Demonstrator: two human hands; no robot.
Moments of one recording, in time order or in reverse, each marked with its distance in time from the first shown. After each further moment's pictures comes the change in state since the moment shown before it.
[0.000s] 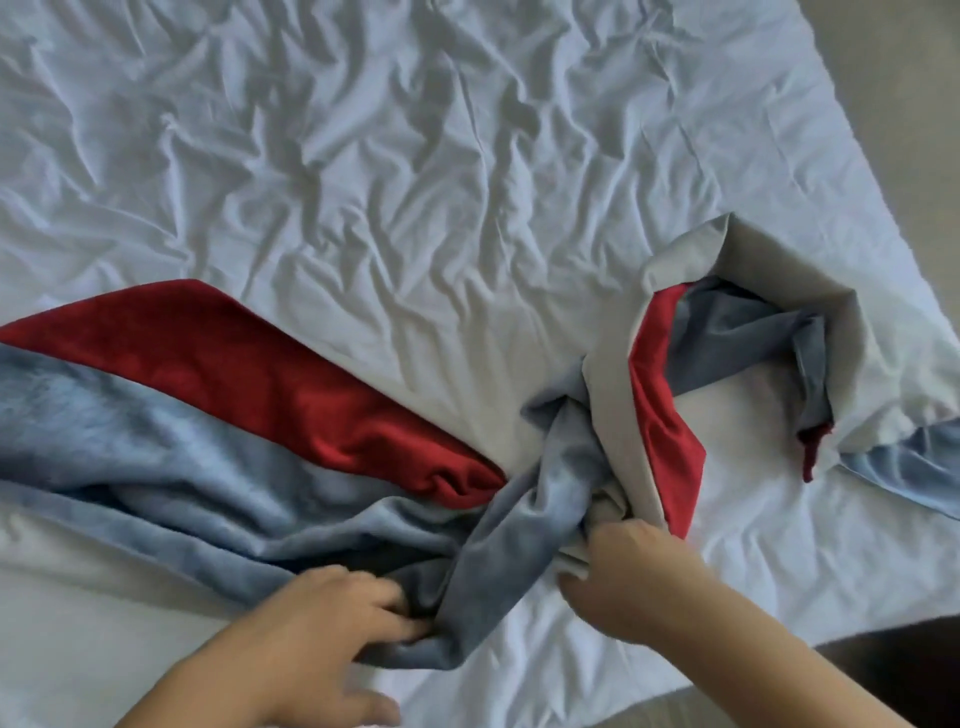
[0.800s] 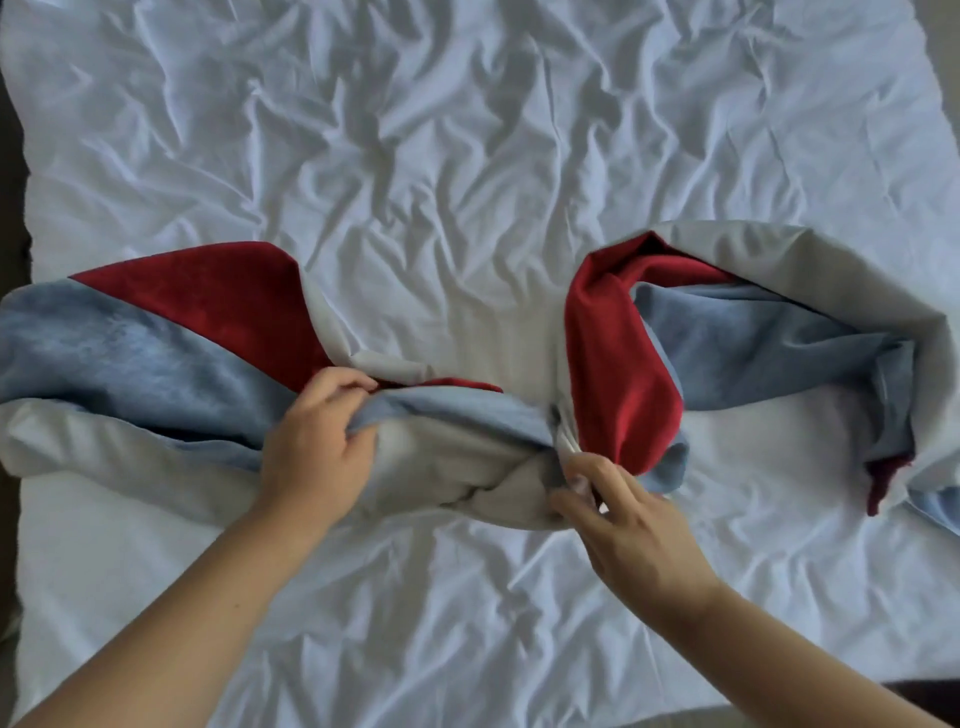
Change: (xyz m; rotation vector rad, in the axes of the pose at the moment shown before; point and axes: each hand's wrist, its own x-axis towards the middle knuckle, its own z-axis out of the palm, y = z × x) left_hand 0.016 -0.053 -0.035 -0.201 1.034 -0.545; right_hand 0.043 -0.001 0.031 -0.033 0.694 -0.726
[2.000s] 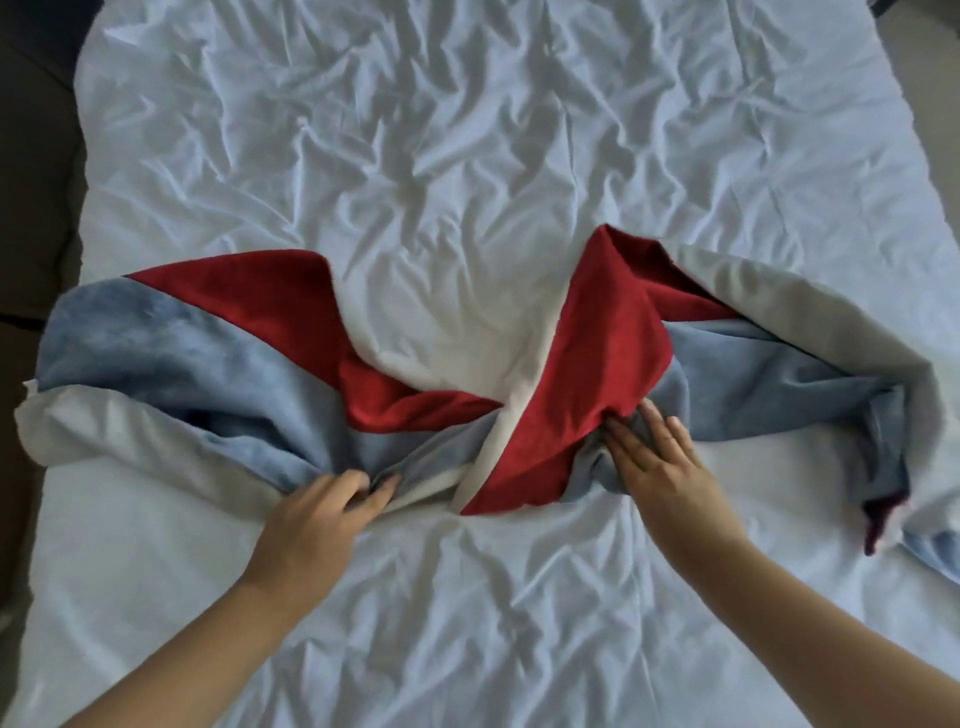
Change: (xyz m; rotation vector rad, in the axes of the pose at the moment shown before) left_hand -0.070 -0.055 0.017 0.426 -0.039 0.395; right_hand 0.034 0.049 -0.018 -0.407 -0.101 0.083
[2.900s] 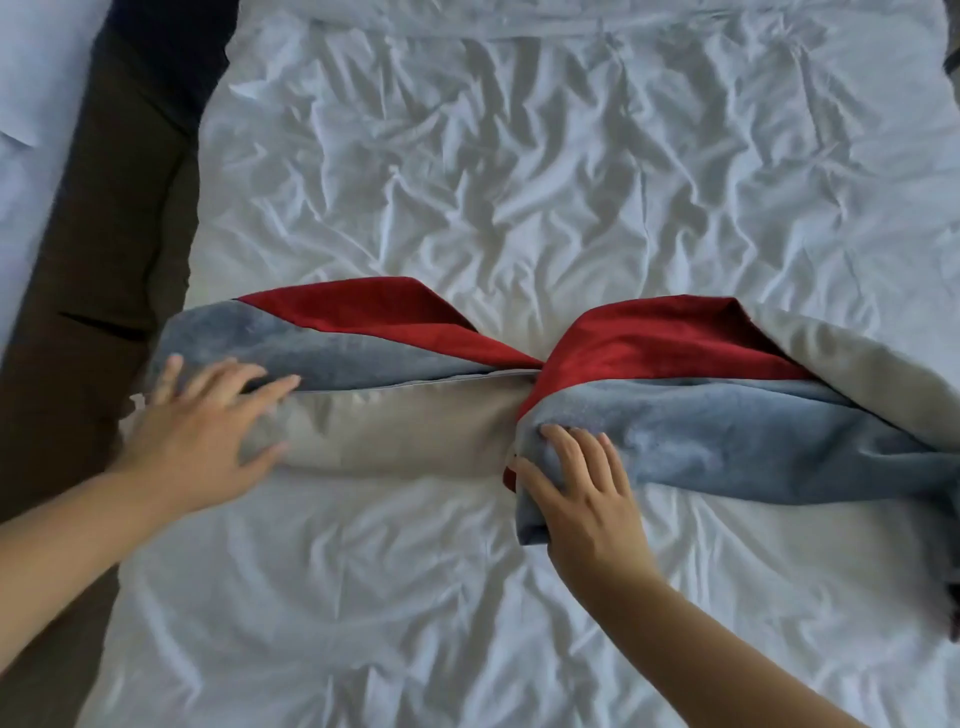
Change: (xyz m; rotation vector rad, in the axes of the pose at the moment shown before) left_hand 0.023 -0.162 -0.132 0.218 -0.338 -0.361; right_hand 0.067 -0.124 -0.037 0.320 0.070 -0.054
